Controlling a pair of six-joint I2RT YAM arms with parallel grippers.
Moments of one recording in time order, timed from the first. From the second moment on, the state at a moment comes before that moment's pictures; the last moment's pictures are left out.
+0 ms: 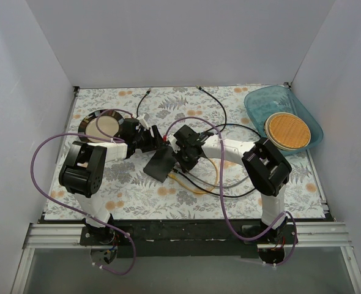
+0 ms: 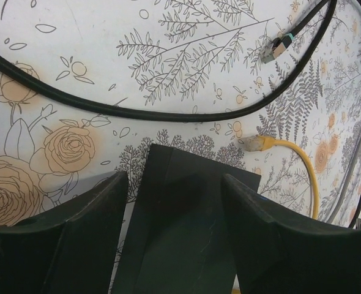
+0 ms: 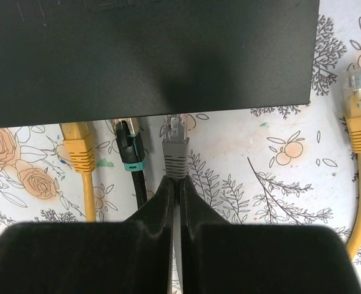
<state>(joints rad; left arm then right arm) -0.28 1.77 0.86 0.23 0.43 -0.51 0.84 1.93 1.30 -0.51 -0.17 -0.03</state>
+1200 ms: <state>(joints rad) -0.26 1.80 0.87 0.26 0.43 -0.49 0.84 2.00 1.41 -0.51 -0.15 -0.02</state>
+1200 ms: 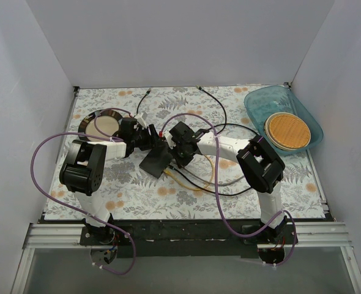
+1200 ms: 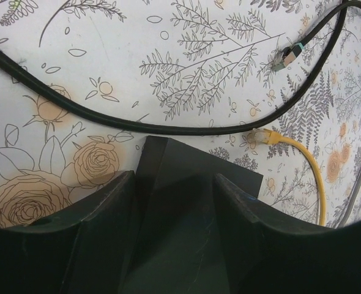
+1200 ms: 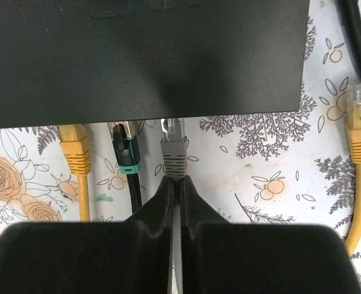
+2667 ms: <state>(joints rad) -0.22 1.84 0.90 0.33 0.38 -0.47 0.84 2.00 1.34 -0.26 -0.15 0.13</state>
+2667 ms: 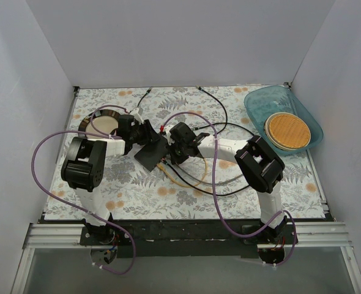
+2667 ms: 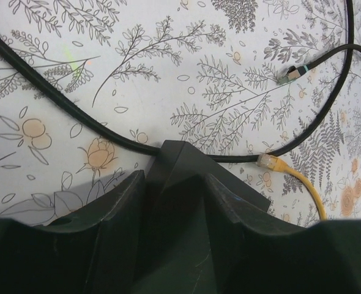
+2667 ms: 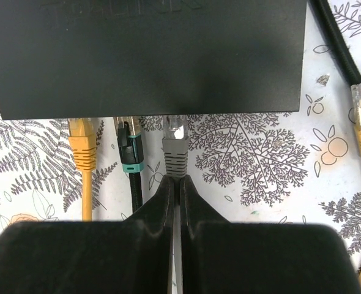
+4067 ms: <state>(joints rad) -0.24 1.85 0.86 0.36 0.47 -0.50 0.84 1.89 1.18 -0.16 -0.13 0.15</state>
